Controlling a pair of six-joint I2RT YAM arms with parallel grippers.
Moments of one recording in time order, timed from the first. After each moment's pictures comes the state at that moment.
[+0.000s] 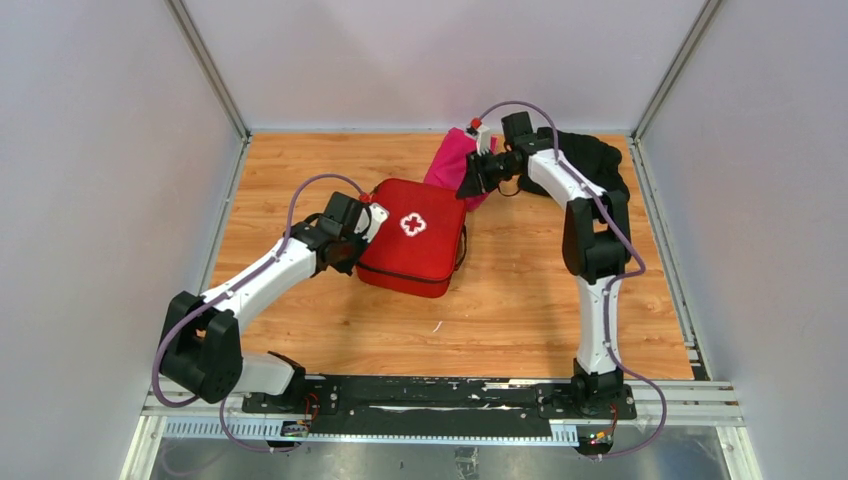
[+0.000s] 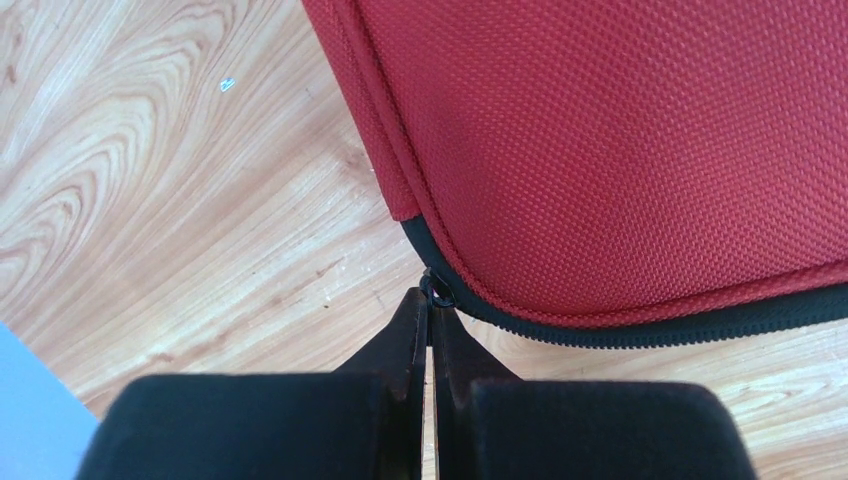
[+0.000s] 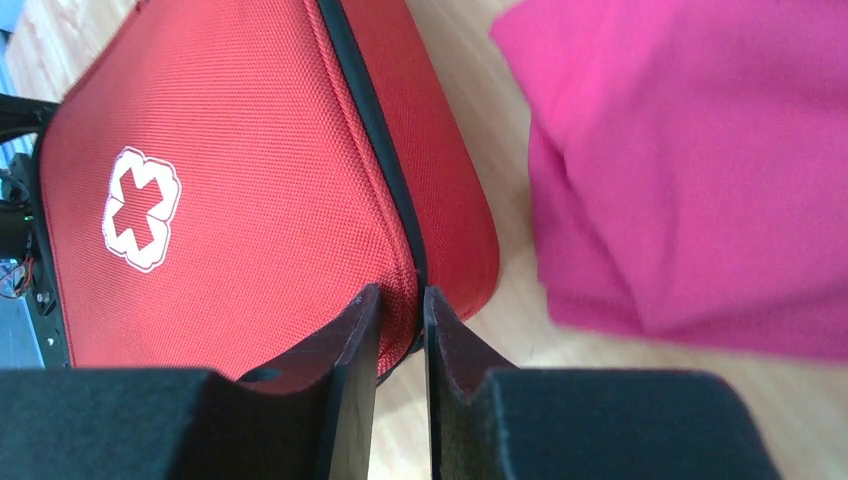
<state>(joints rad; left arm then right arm) -0.45 1.35 0.90 -0.59 -0.11 0.24 0.27 2.24 1.91 -0.58 -0.87 -0.20</state>
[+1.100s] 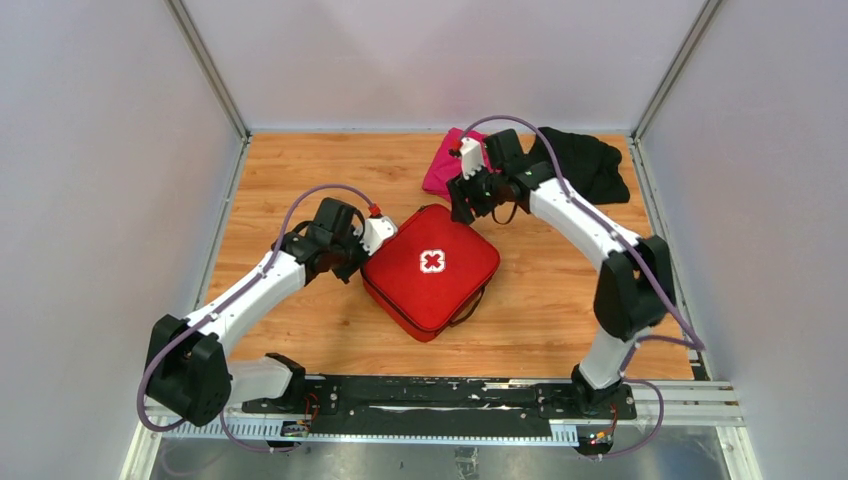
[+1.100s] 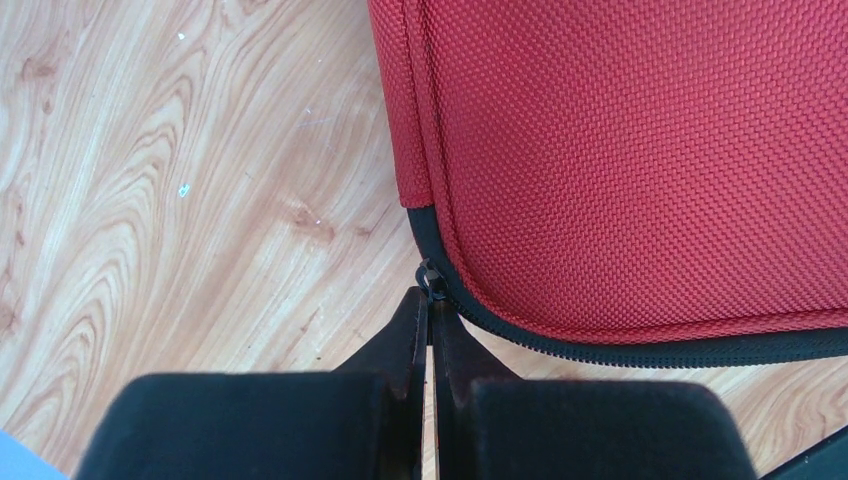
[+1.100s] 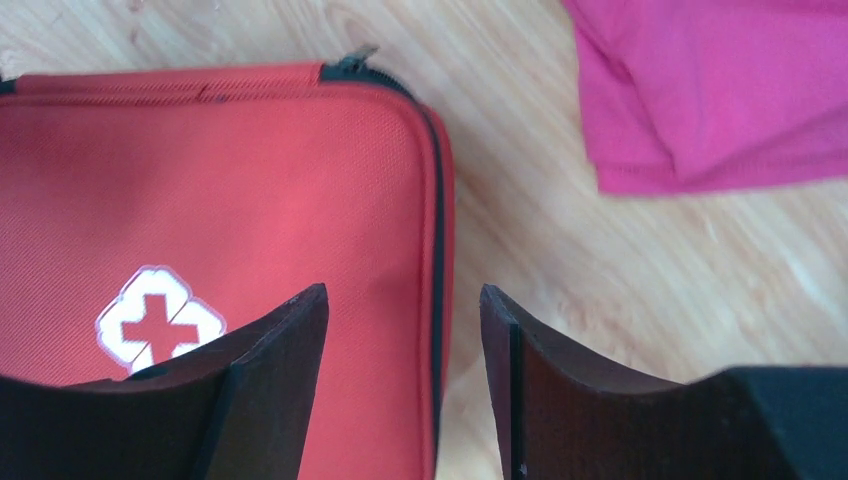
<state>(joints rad) -0.44 1.23 0.85 -0.58 0.11 0.49 0.48 1.66 1.42 -0.55 -0.35 -0.16</state>
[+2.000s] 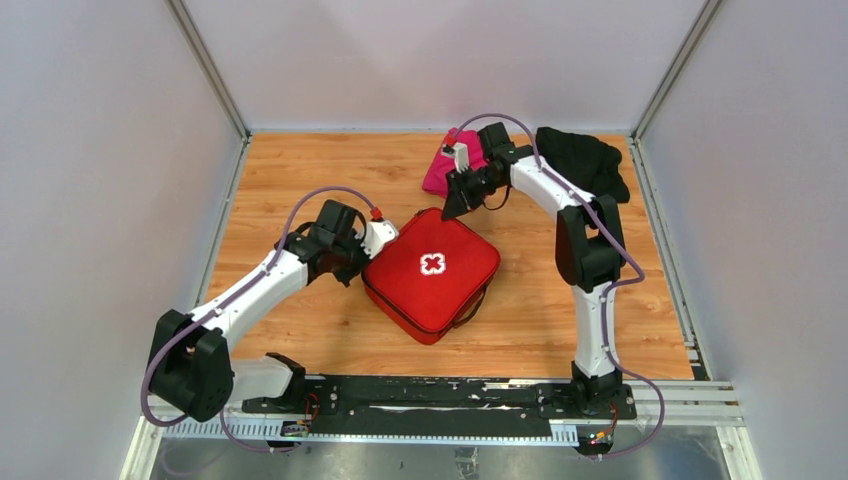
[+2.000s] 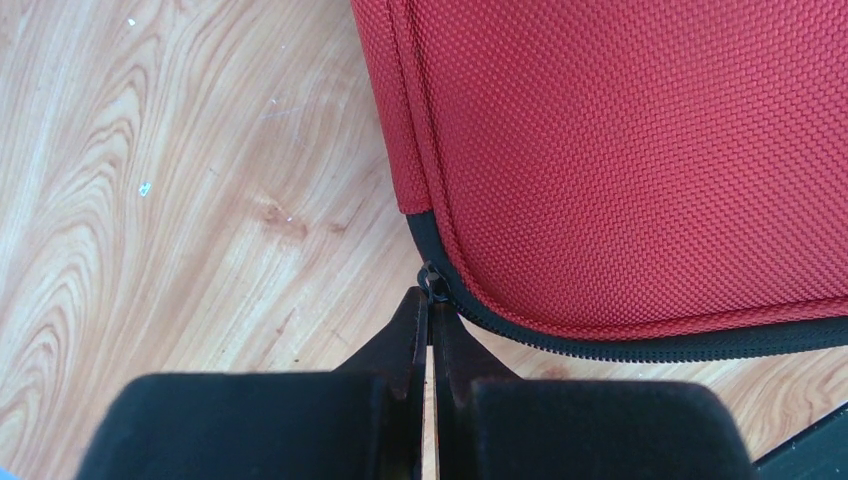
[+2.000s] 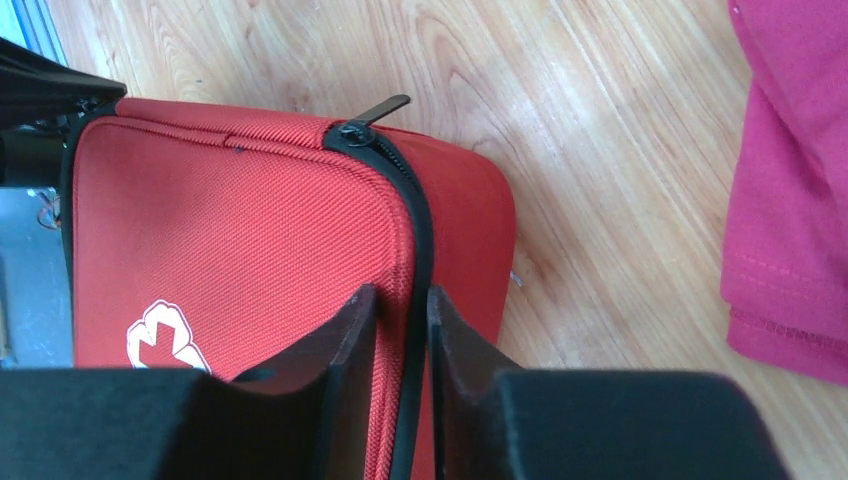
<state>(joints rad) -0.44 1.25 0.83 -0.58 0.14 0.49 0.39 2.14 1.79 -0.70 -0.82 -0.25</state>
